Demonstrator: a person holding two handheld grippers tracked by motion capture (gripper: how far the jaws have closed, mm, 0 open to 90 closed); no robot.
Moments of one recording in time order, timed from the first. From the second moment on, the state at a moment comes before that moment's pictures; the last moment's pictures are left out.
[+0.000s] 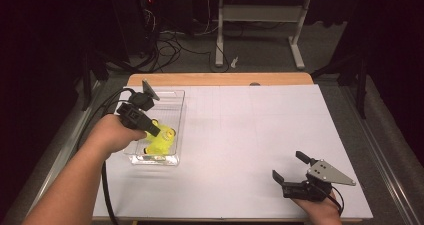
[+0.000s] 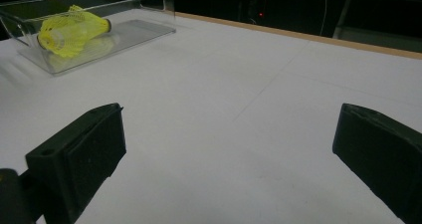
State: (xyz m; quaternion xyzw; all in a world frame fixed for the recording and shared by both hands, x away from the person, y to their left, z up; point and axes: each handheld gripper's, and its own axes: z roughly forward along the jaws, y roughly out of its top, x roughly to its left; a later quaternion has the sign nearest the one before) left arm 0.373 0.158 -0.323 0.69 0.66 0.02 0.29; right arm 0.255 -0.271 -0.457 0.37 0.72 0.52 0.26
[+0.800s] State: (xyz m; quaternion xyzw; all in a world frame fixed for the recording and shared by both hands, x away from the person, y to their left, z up) left arm 0.386 0.174 -0.330 0.68 0.68 0.03 0.28; right arm 0.254 -0.270 -0.457 0.36 0.72 0.52 0.26
